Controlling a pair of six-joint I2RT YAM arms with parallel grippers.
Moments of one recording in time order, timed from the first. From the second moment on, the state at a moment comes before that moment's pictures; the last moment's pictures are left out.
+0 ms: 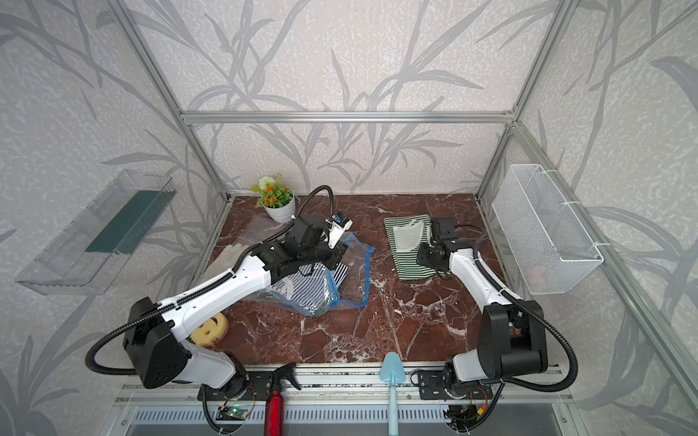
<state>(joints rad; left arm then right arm) -0.72 1.47 1.24 -0.42 0.07 0.00 0.15 1.46 1.05 -0.67 -0.03 0.38</state>
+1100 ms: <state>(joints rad) -0.72 1.47 1.24 -0.43 0.06 0.00 0.24 1.85 1.15 -0.61 -0.20 0.26</state>
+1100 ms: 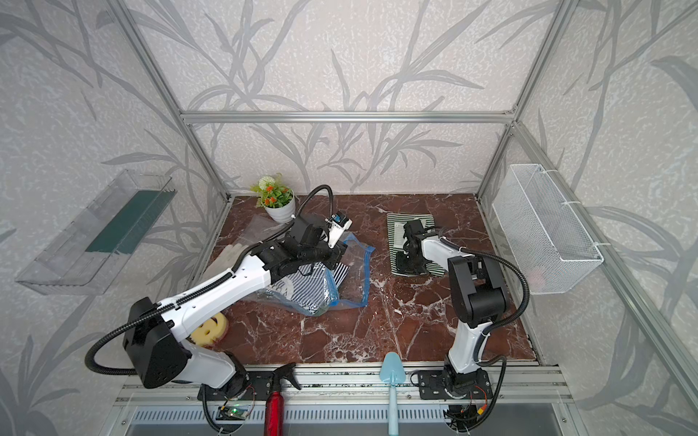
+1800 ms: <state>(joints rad) -0.72 1.47 1.27 -0.46 0.07 -0.08 0.10 1.69 1.08 -0.61 -0.05 0.31</state>
